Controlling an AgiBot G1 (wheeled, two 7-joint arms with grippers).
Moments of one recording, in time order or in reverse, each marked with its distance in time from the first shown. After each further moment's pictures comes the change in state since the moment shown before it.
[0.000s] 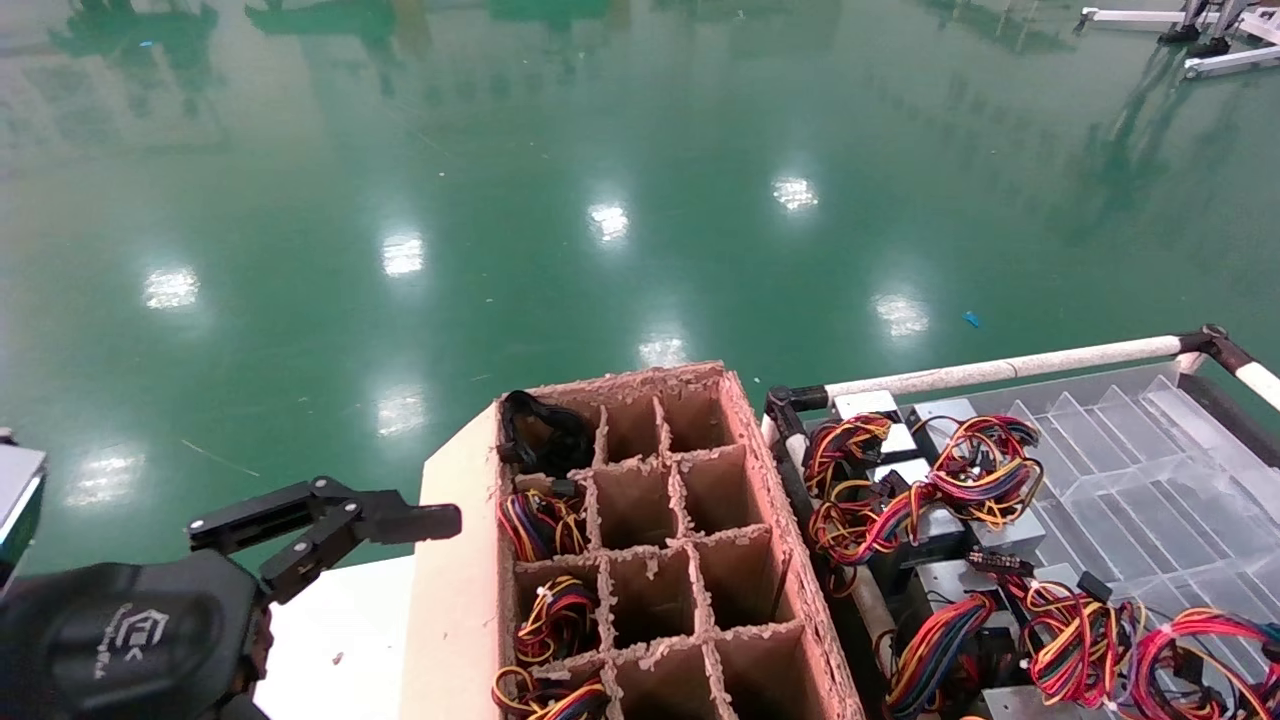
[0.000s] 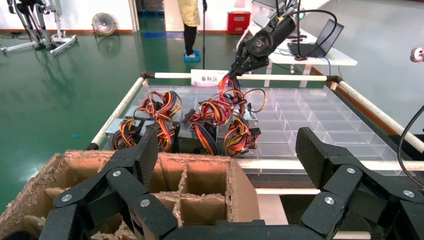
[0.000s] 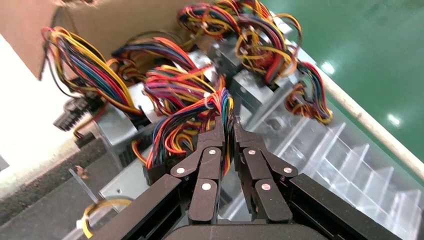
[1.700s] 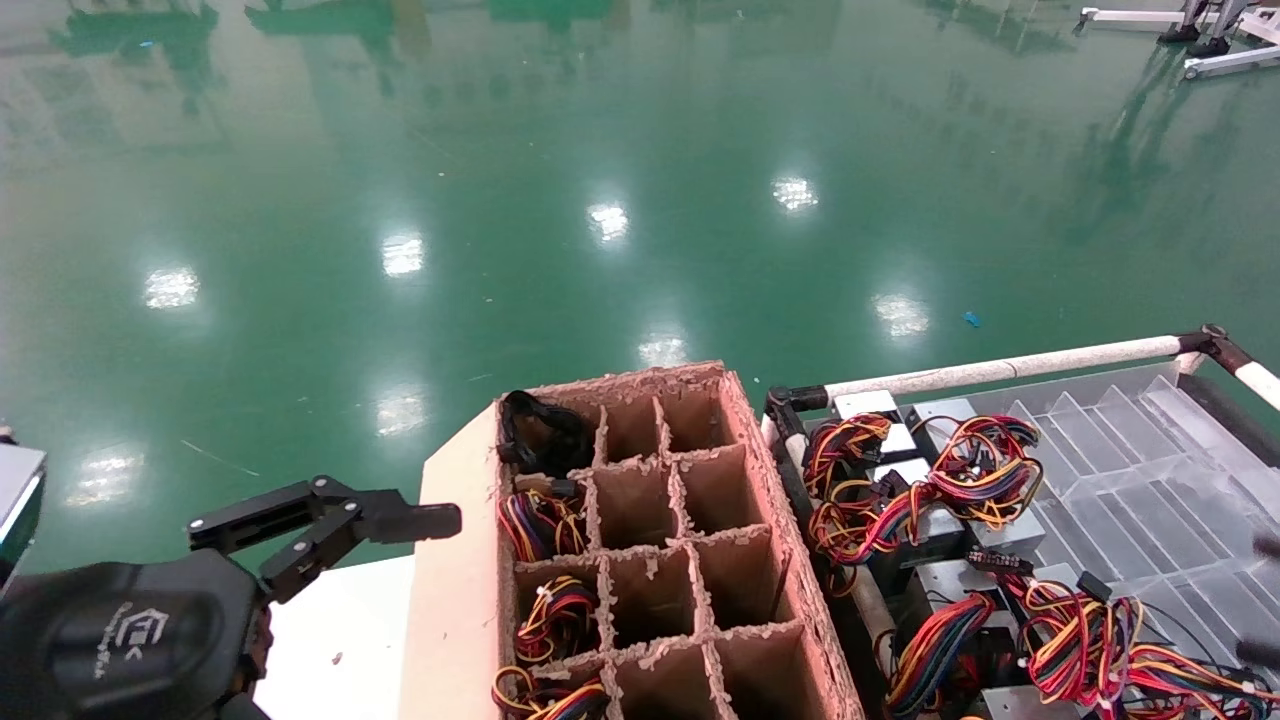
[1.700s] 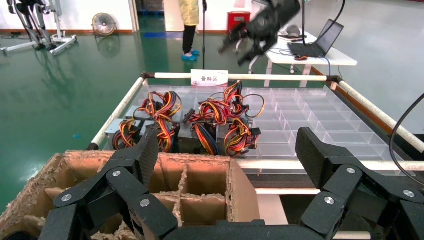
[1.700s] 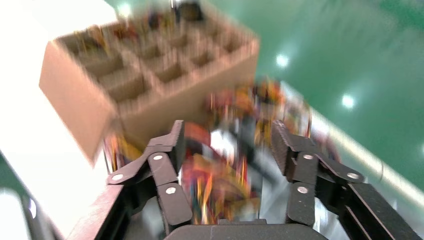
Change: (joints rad) left arm 0.000 0.000 0.001 0.001 -0.001 0.000 0.001; right arm 0.055 0.063 -0.040 0.200 0.118 -0.007 0.176
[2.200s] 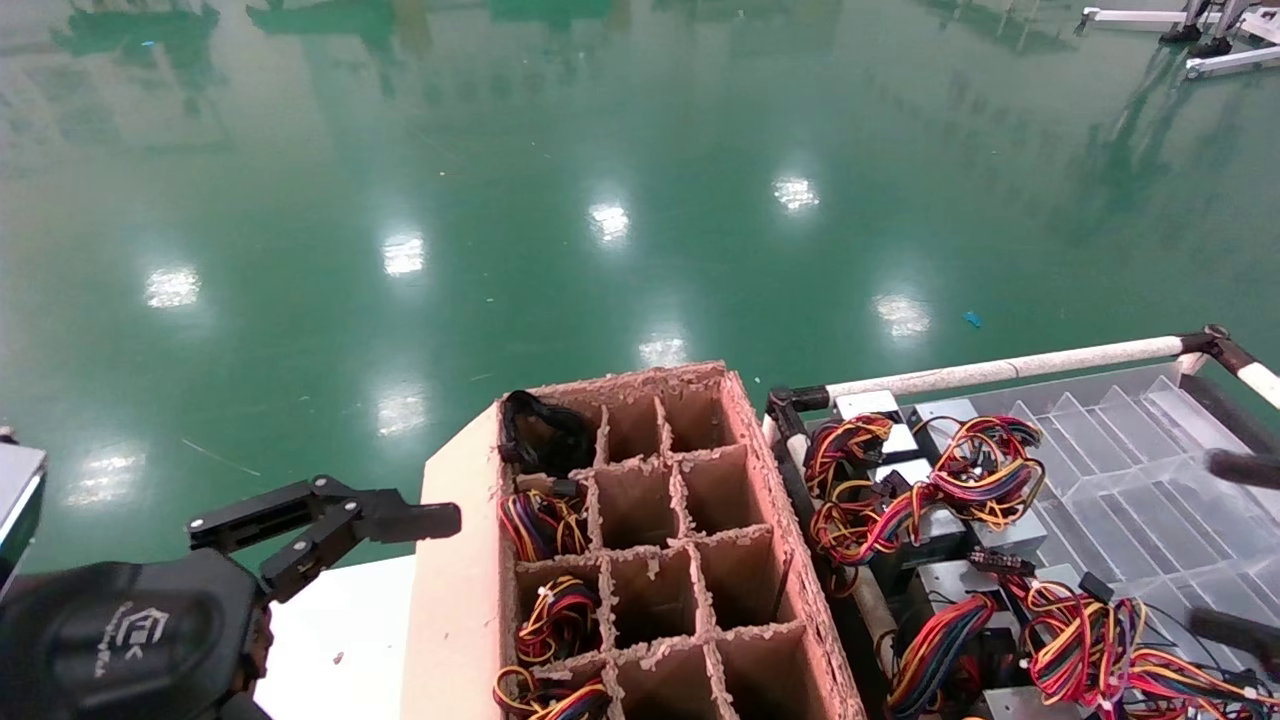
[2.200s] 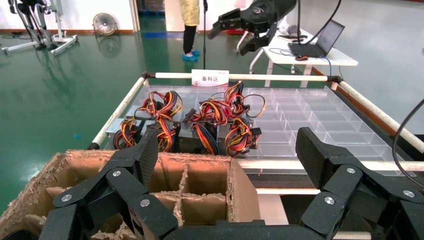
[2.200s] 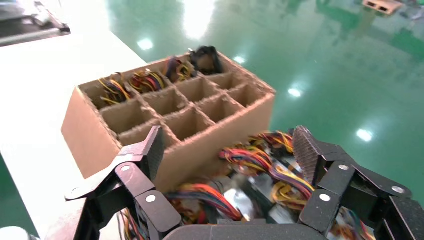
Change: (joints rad) left arm 0.000 0.000 0.000 0.001 0.000 0.000 0.000; right arm -0.037 -0.055 0.100 0.125 0.016 0.007 0.115
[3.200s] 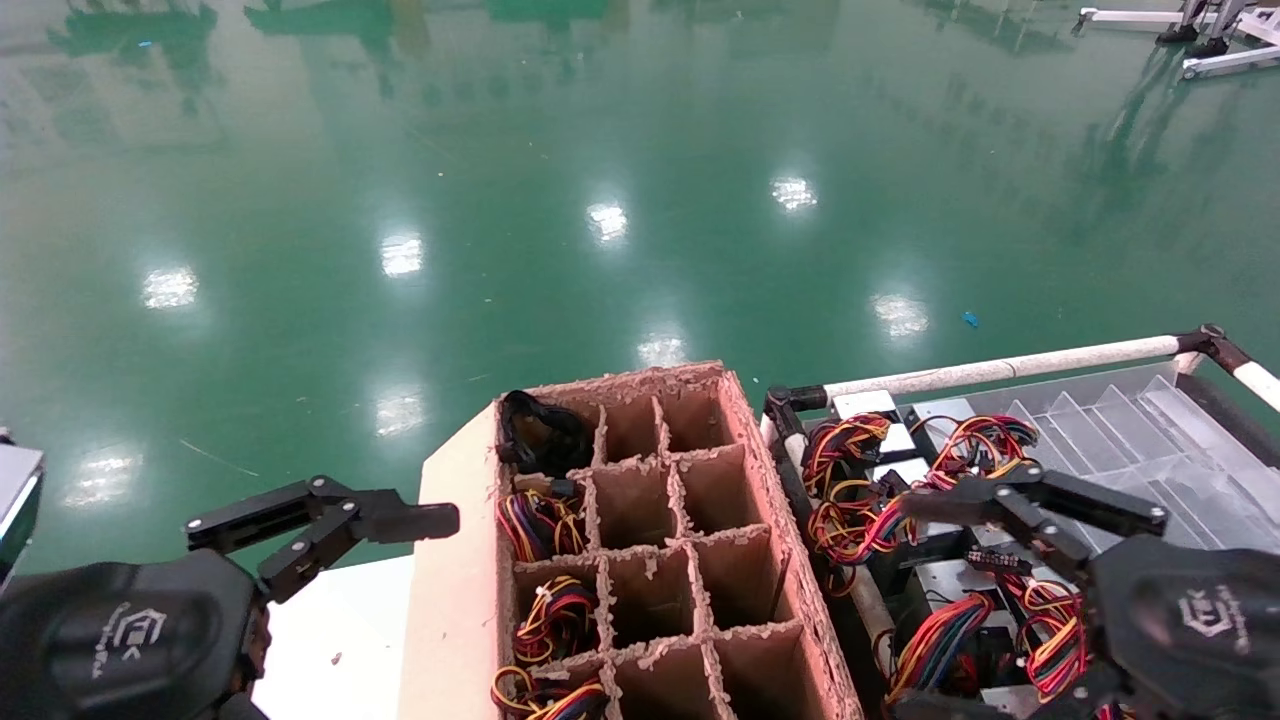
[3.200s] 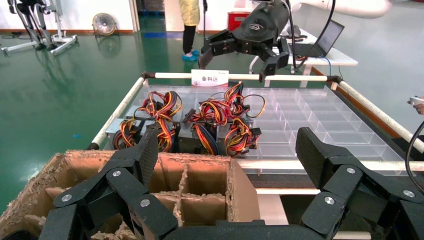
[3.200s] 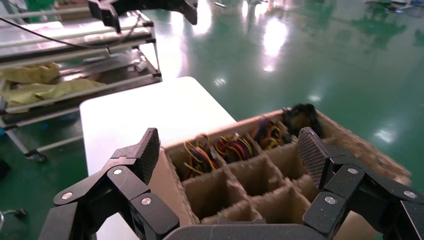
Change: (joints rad) left arm 0.000 0.000 0.001 0.000 0.000 0.000 0.000; right arm -0.159 -0.237 0.317 0.278 -0.134 0.046 0.264
